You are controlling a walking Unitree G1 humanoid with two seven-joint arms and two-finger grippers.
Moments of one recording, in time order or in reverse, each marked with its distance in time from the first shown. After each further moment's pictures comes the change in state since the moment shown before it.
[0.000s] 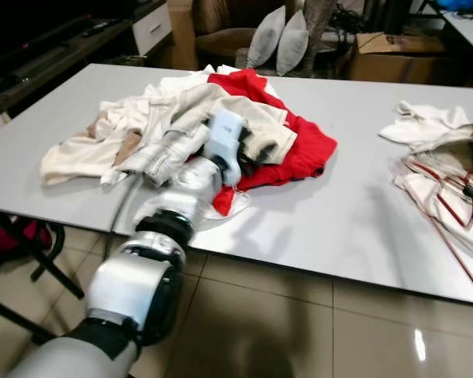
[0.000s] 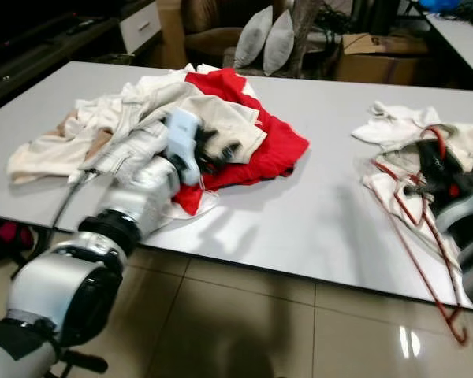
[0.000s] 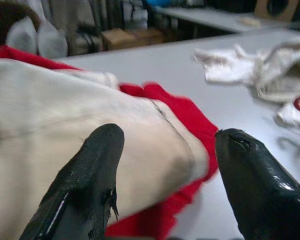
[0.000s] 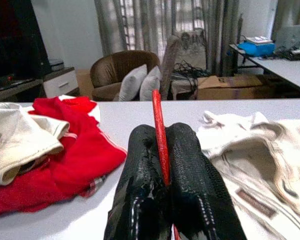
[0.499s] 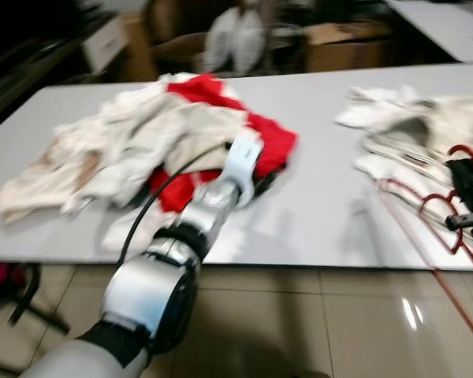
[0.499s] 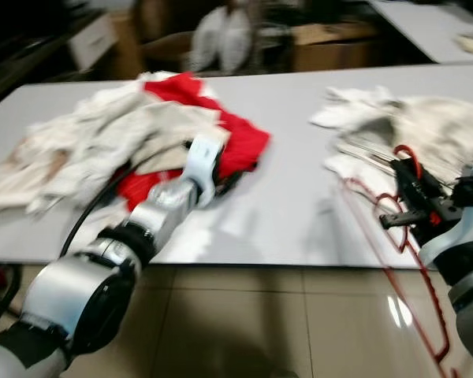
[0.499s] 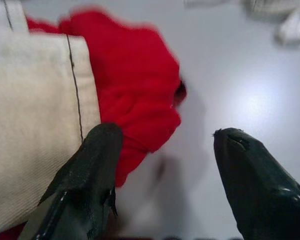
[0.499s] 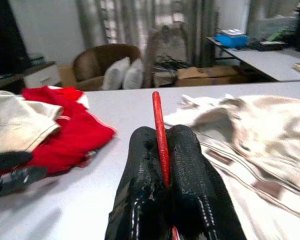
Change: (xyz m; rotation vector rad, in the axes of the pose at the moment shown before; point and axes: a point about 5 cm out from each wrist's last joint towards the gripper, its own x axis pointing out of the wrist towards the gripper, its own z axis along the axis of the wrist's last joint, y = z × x) left arm -0.004 -0.009 -0.045 0.062 0.226 0.147; right arm -0.035 0.032 0.015 -0.048 0.032 0.085
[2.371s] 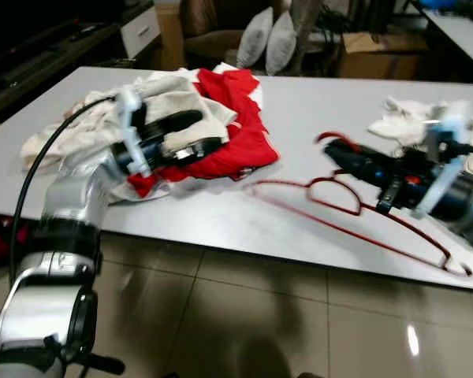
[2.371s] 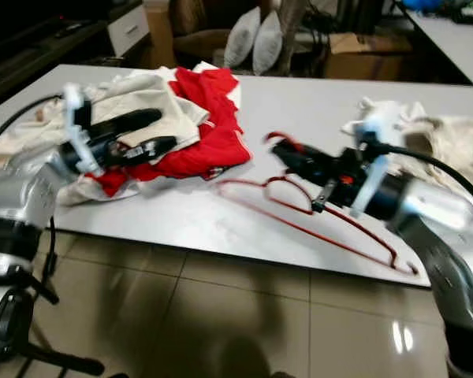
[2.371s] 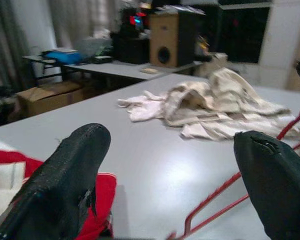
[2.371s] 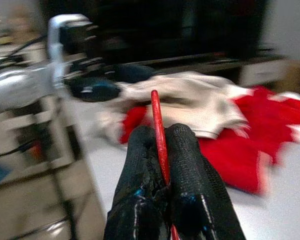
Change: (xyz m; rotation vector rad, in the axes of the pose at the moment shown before) left arm -0.102 0.103 0.070 0.049 -0.409 -0.575; right arm 0.082 0.050 0.016 0.037 -0.163 0.931
